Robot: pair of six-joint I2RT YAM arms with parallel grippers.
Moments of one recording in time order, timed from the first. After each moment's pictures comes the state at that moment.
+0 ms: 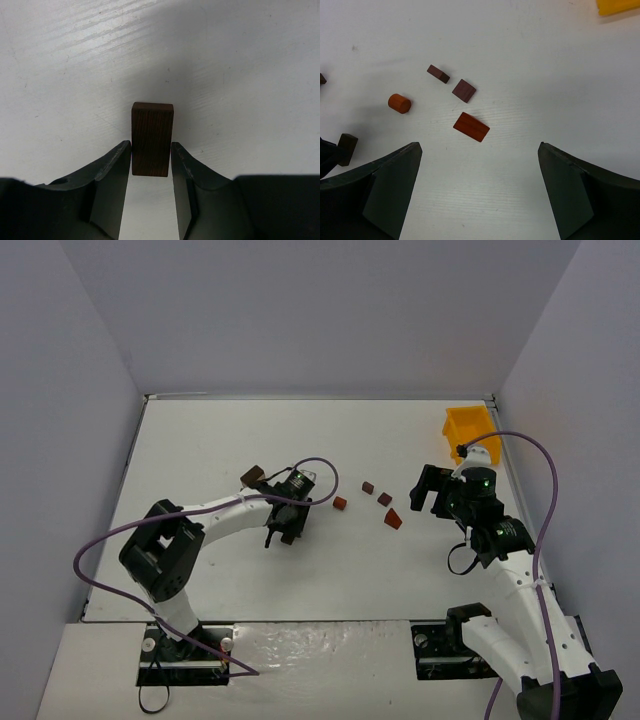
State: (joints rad) left arm -0.72 1.71 1.09 -0.53 -0.14 -0.38; right arm 0.18 0.84 0.76 -0.50 0.03 0.32
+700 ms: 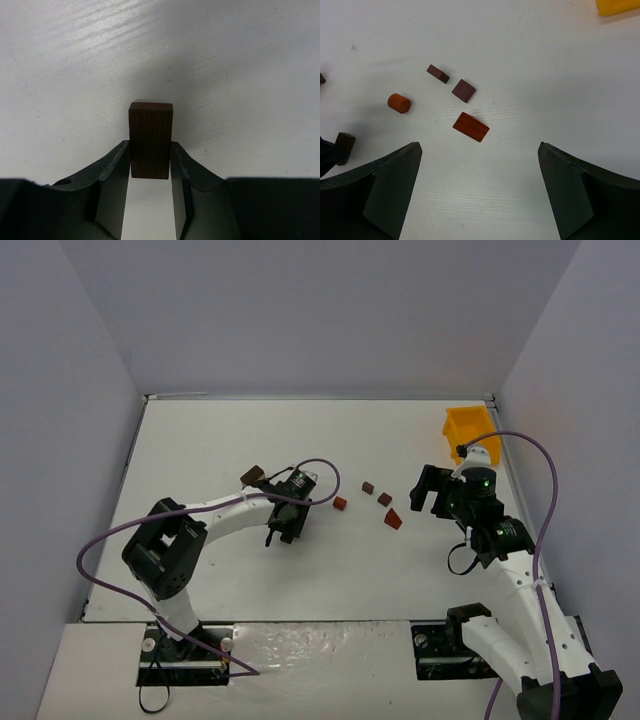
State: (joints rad) left arm -0.72 1.73 1.11 -0.55 -0.14 -0.35; right arm 0.18 0.84 0.76 -0.50 0.03 0.32
